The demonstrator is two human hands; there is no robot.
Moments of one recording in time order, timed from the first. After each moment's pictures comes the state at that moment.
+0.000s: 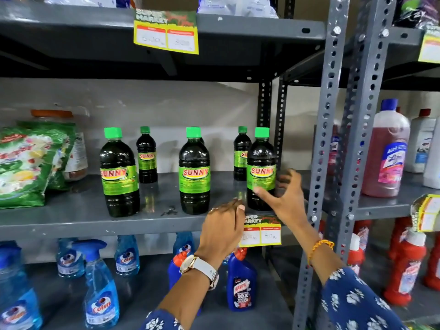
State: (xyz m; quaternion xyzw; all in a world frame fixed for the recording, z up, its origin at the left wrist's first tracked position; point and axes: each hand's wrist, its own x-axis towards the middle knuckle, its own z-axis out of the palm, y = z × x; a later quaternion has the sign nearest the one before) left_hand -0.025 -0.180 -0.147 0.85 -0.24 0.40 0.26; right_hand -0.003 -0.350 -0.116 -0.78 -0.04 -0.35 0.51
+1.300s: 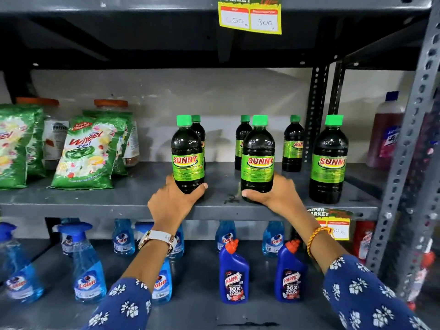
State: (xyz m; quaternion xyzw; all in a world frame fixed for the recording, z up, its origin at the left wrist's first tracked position) left_hand -0.005 0.028 -0.130 0.87 0.13 0.41 0.24; right_hand 0.005 -0.206 -0.106 -0.88 -0.14 -0.23 0.39
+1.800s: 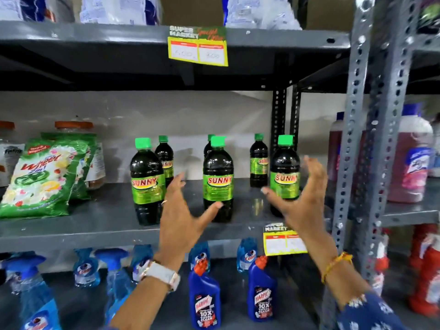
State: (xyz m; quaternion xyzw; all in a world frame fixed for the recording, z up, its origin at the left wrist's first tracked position) left_hand -0.034 -0.063 -0.117 0.78 -0.14 0.46 0.40; right_hand -0.034 -0.297 -0.094 -0.72 -0.14 -0.58 0.34
